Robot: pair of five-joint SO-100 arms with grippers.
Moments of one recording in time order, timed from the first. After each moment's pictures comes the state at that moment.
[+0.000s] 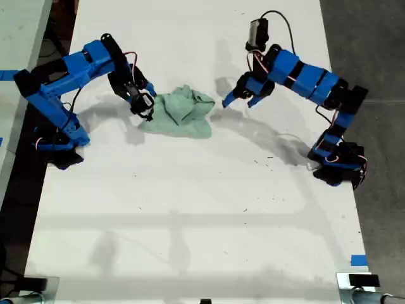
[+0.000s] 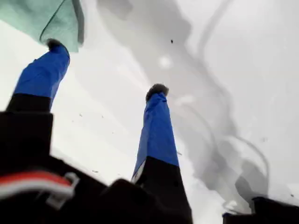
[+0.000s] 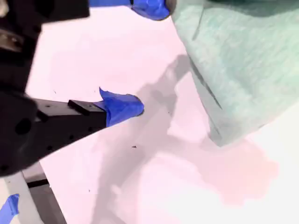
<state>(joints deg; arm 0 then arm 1) -44.3 106.4 102.7 90.8 10.6 35.3 88.8 68.2 98.3 -34.4</state>
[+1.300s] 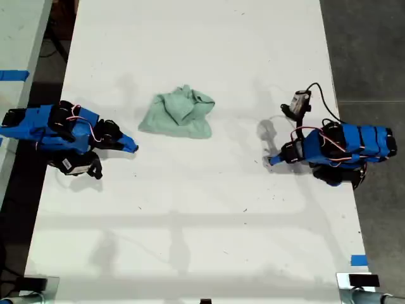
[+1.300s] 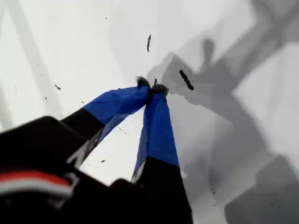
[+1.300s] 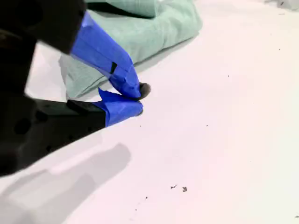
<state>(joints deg) -4.3 202.0 180.2 63.3 -11.4 2.8 199.9 173.3 82.0 -20.4</state>
